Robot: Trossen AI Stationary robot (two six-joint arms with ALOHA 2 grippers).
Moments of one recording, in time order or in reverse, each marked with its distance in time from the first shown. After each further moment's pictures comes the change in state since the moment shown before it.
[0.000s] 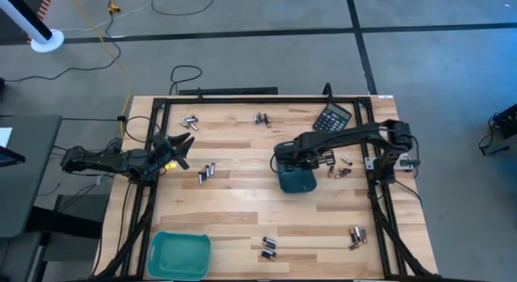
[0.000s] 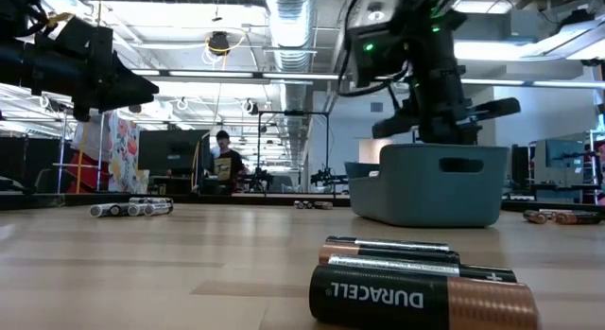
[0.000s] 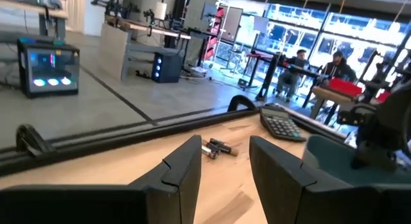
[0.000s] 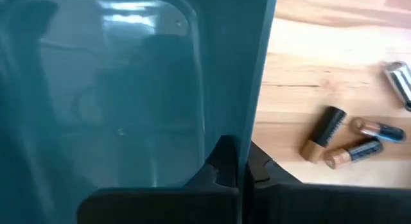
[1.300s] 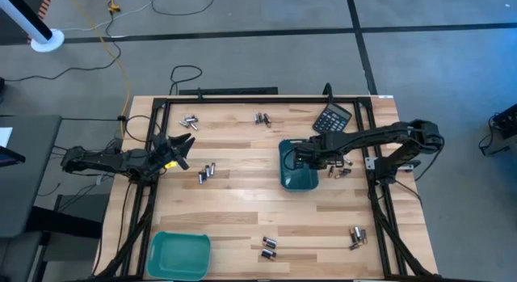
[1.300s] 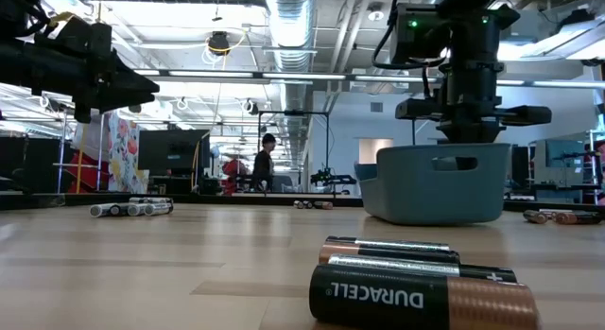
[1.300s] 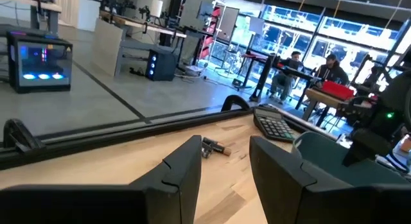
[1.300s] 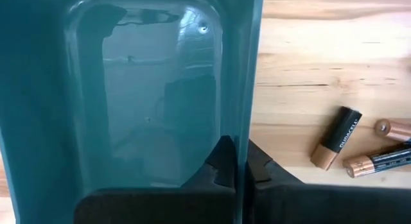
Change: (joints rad) left arm 0.000 0.000 0.000 0.001 0.018 -0.019; right arm 0.007 -0.278 -0.240 0.181 0.013 0.051
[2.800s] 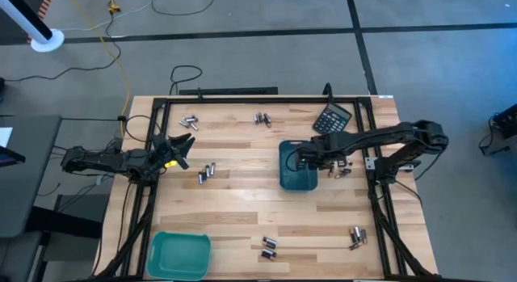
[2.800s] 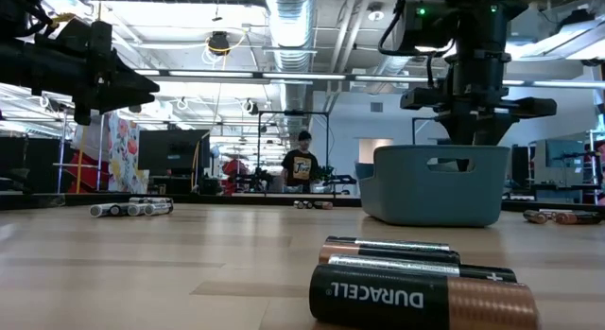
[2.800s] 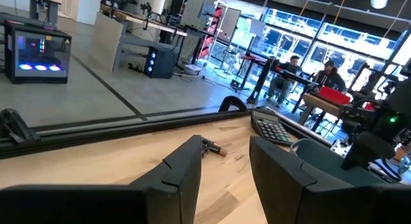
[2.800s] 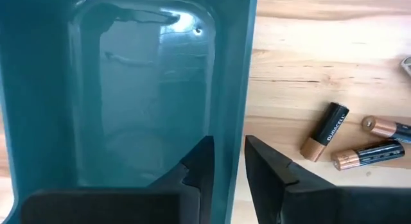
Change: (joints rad) left arm 0.000 0.000 0.000 0.000 -0.001 -0.049; right arm 0.019 -0.050 0.002 -0.029 0.004 -0.040
